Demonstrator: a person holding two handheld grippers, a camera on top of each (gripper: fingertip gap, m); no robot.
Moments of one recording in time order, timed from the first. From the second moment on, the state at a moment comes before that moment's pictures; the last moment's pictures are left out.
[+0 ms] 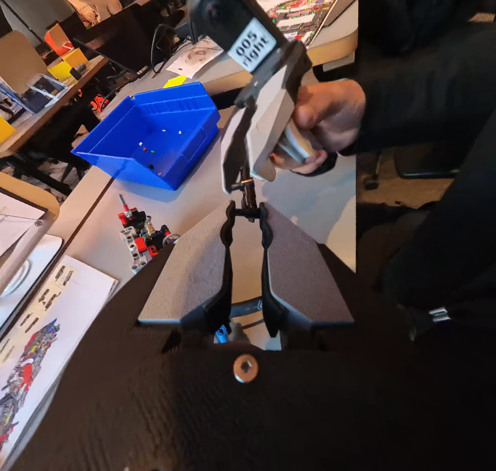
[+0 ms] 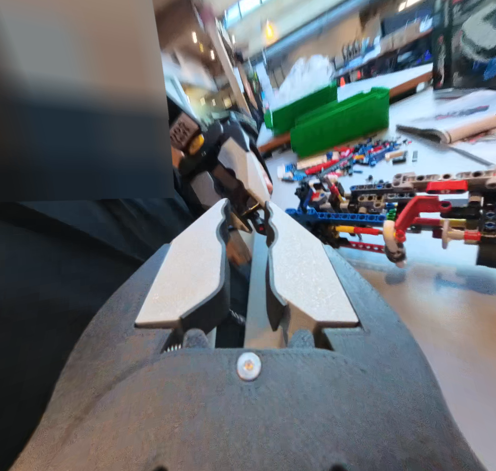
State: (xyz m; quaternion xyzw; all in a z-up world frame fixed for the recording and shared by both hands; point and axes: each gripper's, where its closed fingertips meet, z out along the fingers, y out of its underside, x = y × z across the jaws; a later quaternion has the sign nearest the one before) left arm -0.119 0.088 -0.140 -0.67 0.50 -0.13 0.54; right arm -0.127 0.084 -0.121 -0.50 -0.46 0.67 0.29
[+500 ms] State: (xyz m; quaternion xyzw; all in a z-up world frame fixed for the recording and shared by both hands) left arm -0.117 0.081 -0.138 -0.71 0.41 -0.30 0.48; right arm -0.131 0.083 -0.119 -0.43 -0.59 0.58 0.36
